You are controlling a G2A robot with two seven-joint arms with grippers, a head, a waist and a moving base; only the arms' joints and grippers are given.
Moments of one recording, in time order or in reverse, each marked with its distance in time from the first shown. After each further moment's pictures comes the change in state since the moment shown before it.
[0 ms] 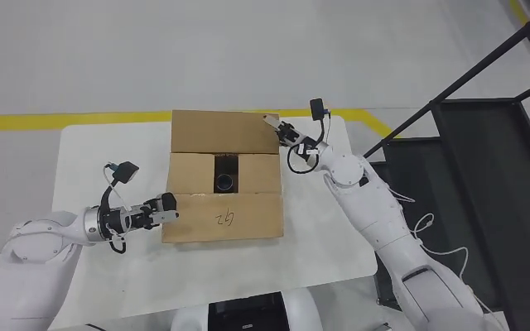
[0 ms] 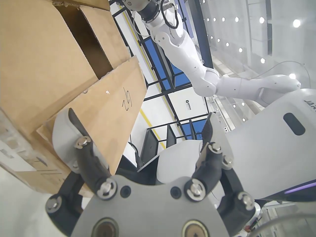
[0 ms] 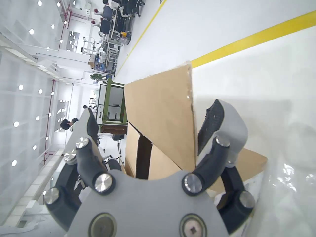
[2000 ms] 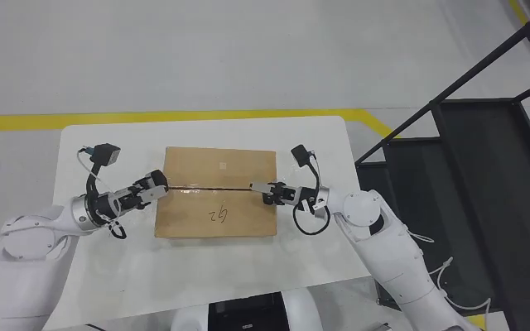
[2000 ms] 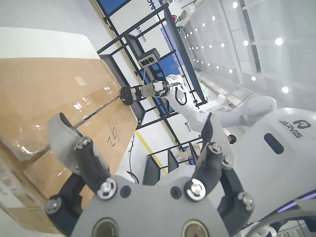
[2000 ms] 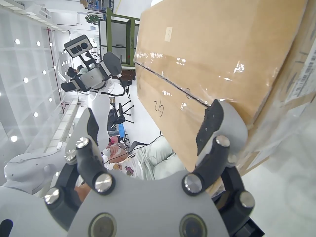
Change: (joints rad) left arm -0.022 0.006 -0.019 -0.032 -0.014 0.008 0.182; right arm -0.399 0.093 0.117 -0.544 -0.036 0.200 0.354
